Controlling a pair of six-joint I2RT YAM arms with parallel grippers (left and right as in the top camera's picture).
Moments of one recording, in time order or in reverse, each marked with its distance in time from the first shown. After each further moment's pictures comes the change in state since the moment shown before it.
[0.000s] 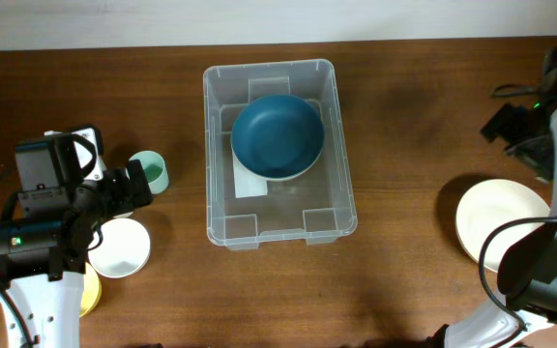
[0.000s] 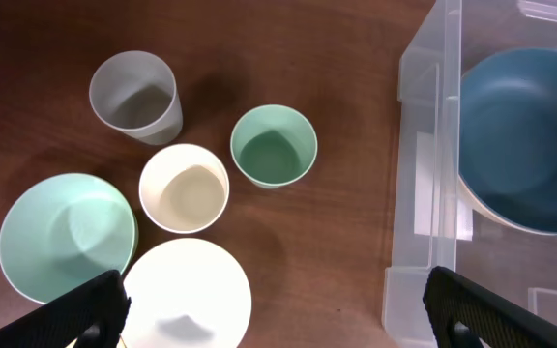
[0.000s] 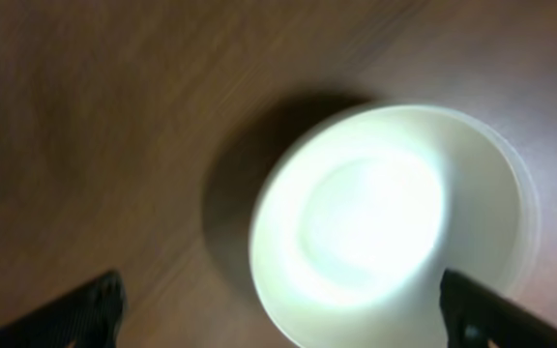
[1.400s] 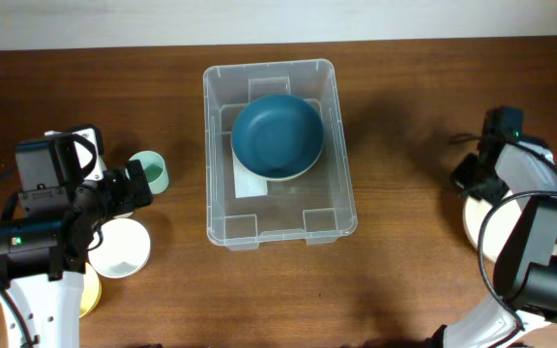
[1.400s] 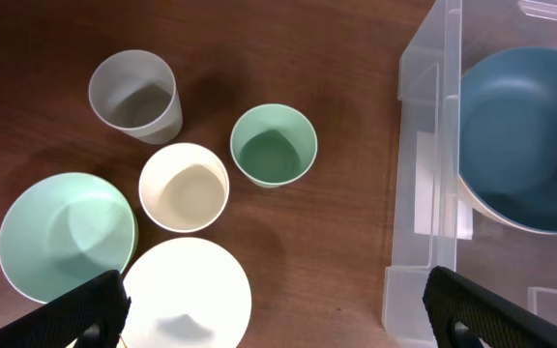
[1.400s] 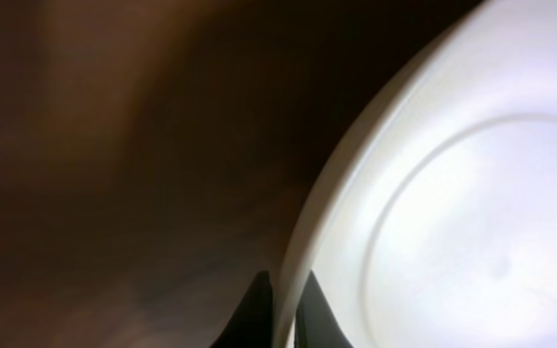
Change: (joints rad) left arm 0.000 0.001 0.000 0.000 0.000 0.000; right arm 0.056 -0.006 -0.492 0.487 0.014 -0.028
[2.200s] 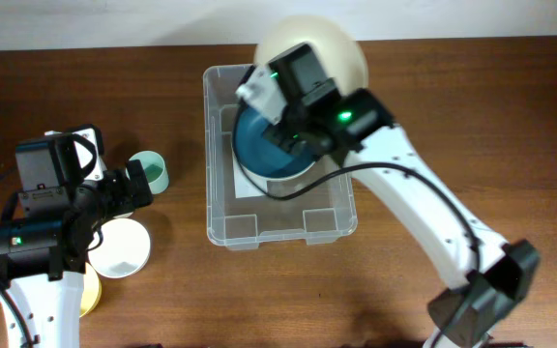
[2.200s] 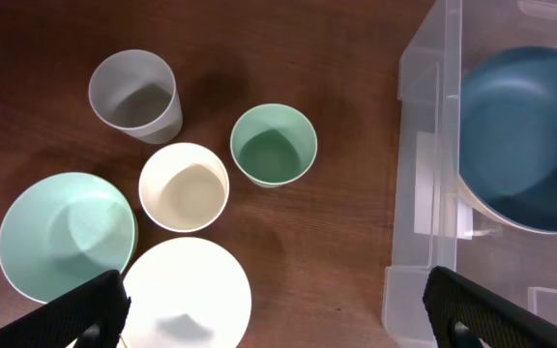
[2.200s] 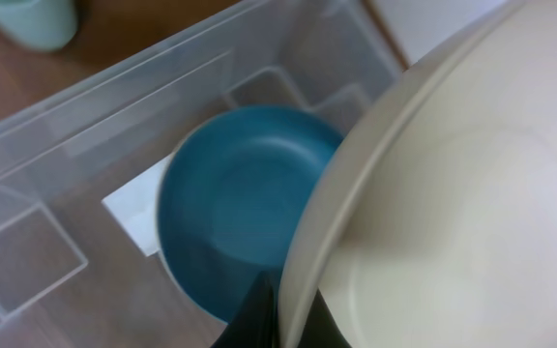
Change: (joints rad) left arm 0.000 0.000 0.000 0.000 0.000 0.000; right arm 0.915 -0.031 0.632 -0.164 -0.104 -0.922
